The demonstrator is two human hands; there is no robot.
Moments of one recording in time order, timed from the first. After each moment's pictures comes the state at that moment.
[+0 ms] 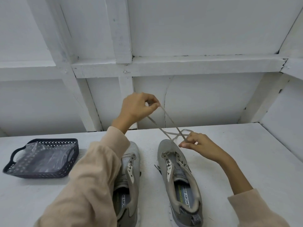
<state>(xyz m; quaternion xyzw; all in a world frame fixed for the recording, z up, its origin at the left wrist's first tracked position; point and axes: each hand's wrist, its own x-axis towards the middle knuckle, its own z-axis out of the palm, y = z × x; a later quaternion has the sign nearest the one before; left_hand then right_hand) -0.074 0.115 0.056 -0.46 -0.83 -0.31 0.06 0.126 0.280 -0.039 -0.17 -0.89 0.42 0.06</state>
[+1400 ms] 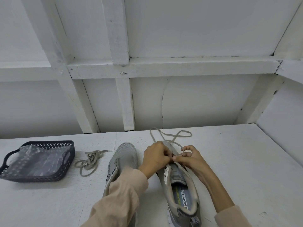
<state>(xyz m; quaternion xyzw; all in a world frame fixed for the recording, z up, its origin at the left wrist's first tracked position) 0.008 0.135 -0.082 -0.41 -0.87 -0.25 -0.11 0.122 0.248 -0.098 -0.34 -0.63 0.69 0.12</state>
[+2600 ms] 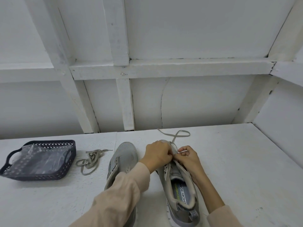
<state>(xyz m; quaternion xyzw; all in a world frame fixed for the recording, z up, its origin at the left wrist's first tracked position) 0.017 0.134 -0.056 -0.48 -0.87 -0.11 -0.10 0.121 0.229 -0.105 -0.39 -0.66 0.61 0.19</state>
